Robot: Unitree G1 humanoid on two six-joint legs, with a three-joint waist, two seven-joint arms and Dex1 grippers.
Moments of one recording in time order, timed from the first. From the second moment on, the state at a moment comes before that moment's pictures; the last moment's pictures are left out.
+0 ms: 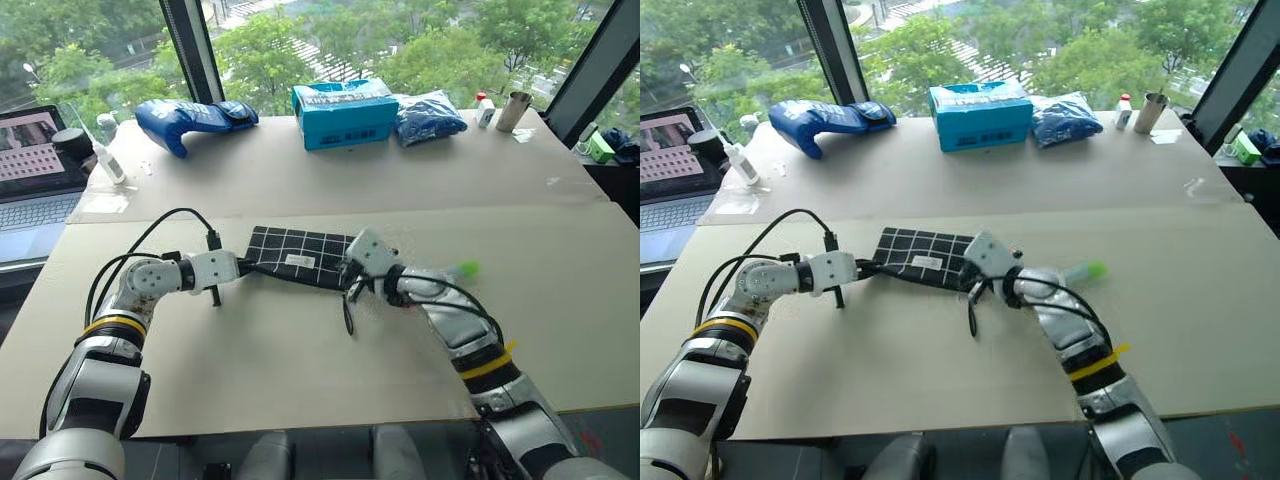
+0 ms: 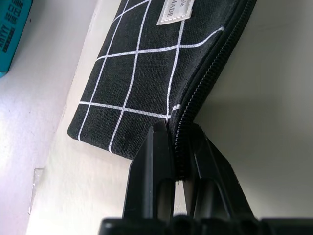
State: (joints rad) left arm -0.74 0.64 -0.17 1.05 0.13 -0.75 -0.91; right arm -0.60 -0.31 0.18 0.10 0.06 0.52 0.60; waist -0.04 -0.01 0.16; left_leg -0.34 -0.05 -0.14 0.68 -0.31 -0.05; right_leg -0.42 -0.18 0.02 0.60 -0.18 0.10
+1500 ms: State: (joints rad) left arm -0.31 0.58 -0.02 -0.14 -0.19 0.61 -0.67; right arm -0.59 -0.23 0.16 0.09 0.18 0.70 0.41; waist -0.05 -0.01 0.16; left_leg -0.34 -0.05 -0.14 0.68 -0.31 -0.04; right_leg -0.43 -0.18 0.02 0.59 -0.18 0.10
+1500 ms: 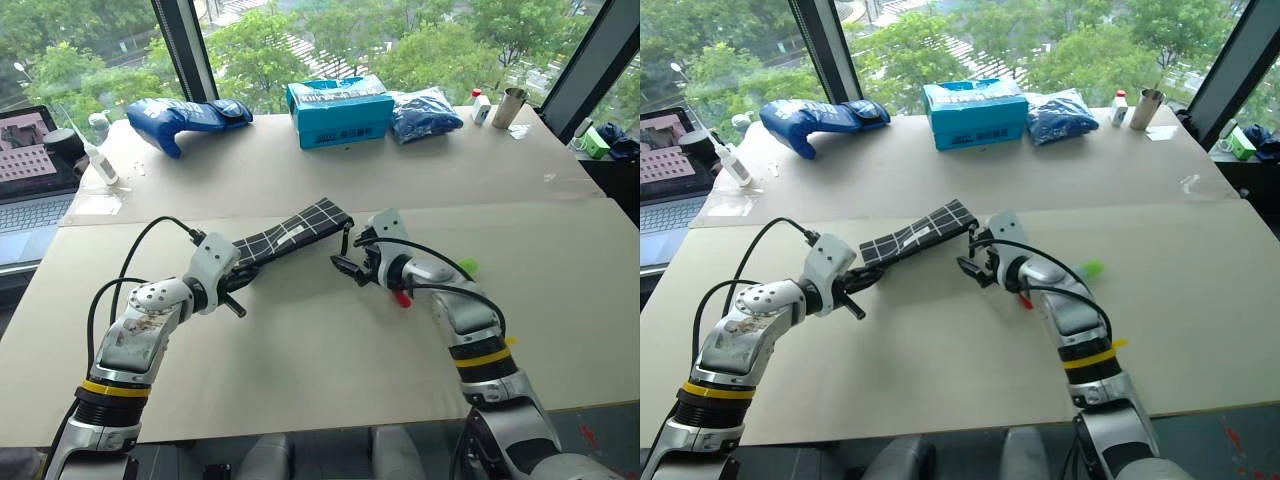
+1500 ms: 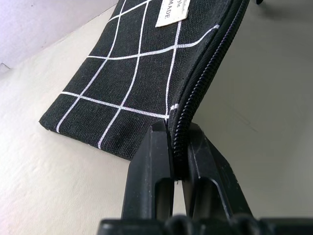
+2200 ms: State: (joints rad) left arm -0.29 0.55 -0.02 -0.21 -0.20 0.64 -0.65; right arm -0.61 -0.18 0.12 0.18 0.16 0.57 0.40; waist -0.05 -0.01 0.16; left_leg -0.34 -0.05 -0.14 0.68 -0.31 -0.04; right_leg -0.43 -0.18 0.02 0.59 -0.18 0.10
